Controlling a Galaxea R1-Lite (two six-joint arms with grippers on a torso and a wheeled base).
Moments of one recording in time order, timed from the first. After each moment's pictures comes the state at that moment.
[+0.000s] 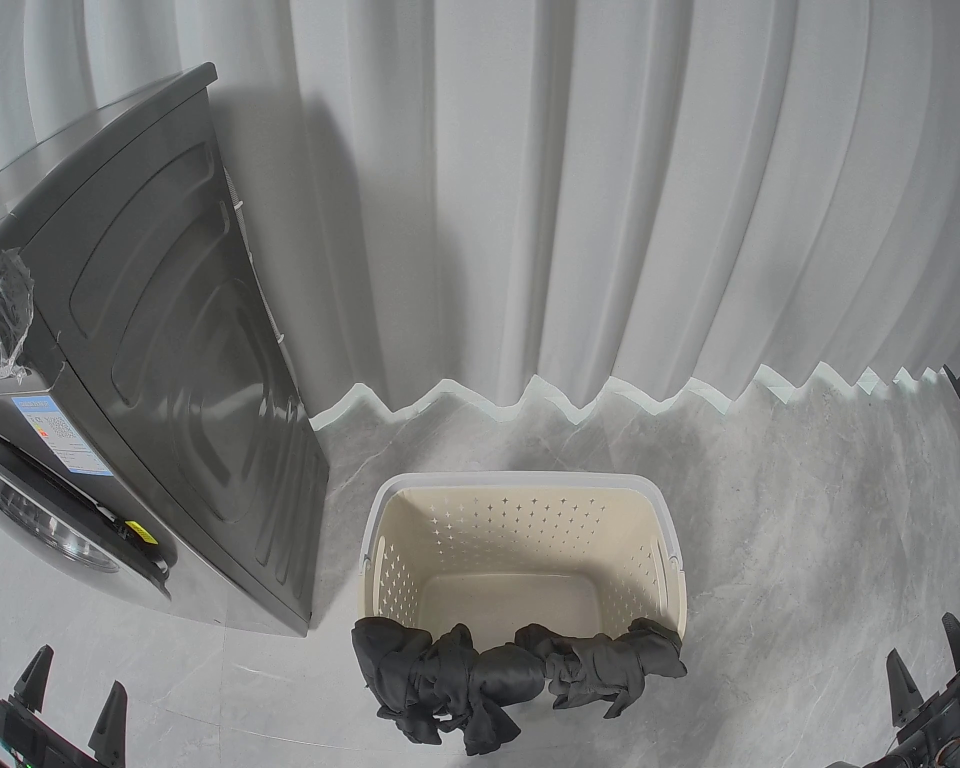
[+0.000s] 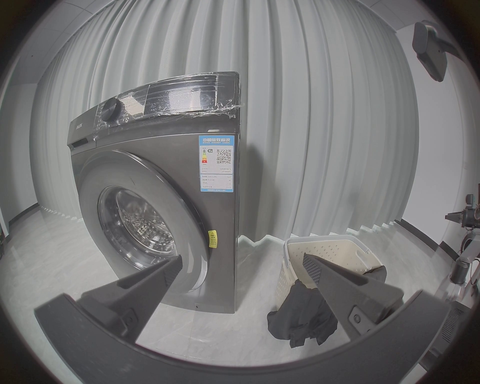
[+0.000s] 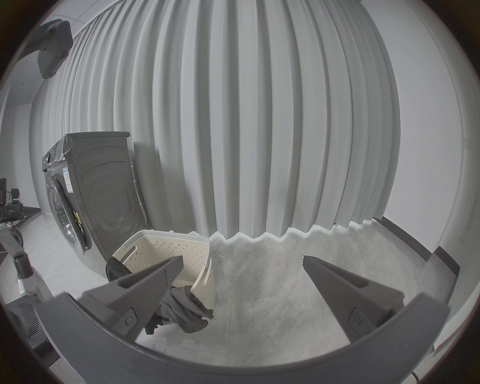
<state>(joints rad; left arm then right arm) 0.00 0.02 -0.02 0.00 0.01 -0.04 0.00 0.02 -0.02 0.00 0.01 0.00</state>
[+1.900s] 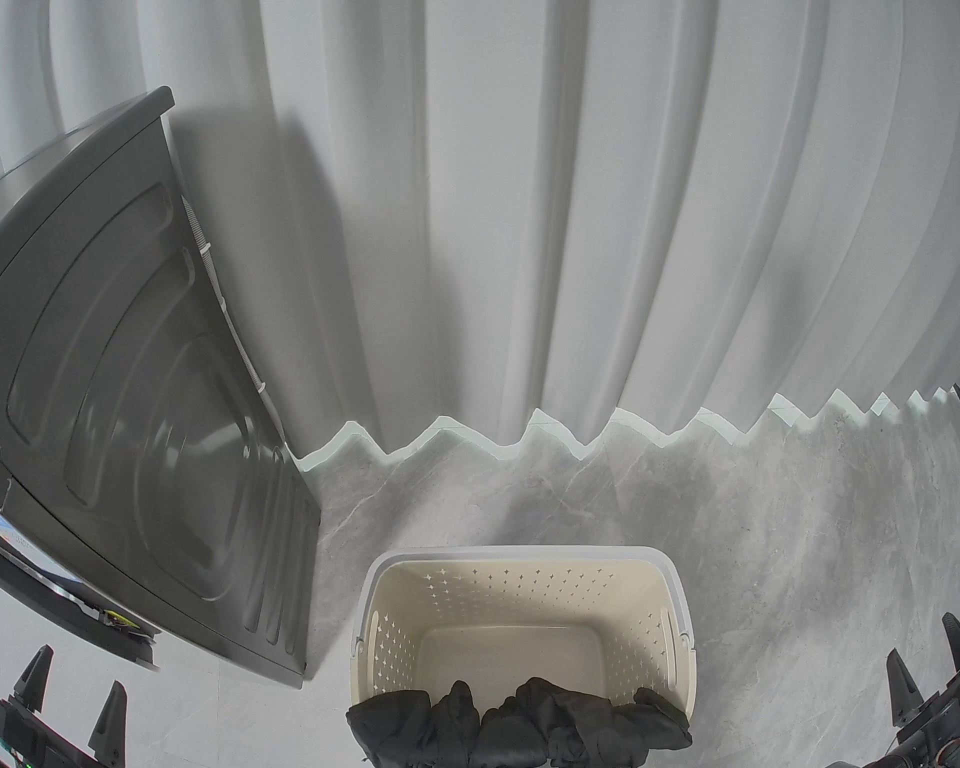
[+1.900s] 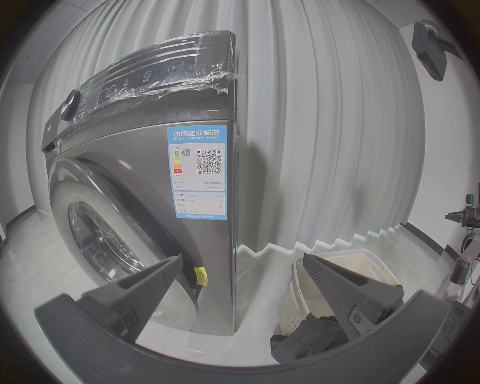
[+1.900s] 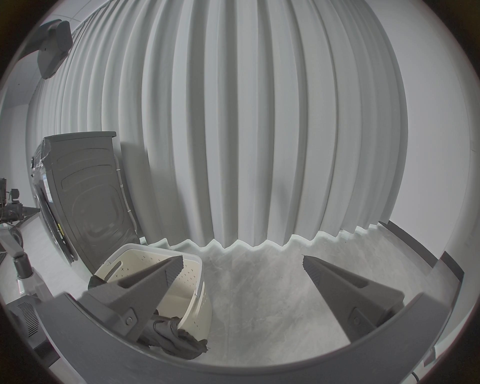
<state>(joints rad) 0.00 0.02 -0.02 0.00 0.01 -0.03 0.00 0.02 -0.02 0.00 0.01 0.00</state>
